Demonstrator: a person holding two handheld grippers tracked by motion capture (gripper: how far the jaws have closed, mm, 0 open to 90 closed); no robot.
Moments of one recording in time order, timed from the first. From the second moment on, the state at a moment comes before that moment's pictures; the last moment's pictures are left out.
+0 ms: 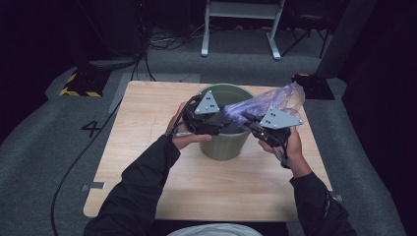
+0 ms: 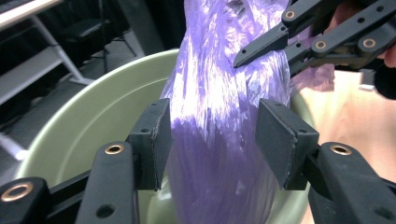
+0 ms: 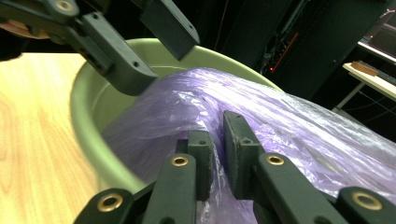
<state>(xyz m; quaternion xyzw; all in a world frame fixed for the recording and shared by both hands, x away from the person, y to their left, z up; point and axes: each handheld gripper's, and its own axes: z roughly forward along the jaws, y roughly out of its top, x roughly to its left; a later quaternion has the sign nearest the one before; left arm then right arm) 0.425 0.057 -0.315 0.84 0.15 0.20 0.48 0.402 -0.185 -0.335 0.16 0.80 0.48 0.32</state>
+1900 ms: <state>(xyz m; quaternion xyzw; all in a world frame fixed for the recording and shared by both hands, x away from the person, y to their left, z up) 0.441 0.112 -0.331 0.83 0.17 0.22 0.48 0.393 -0.261 -0.363 0.24 0.78 0.50 0.29</state>
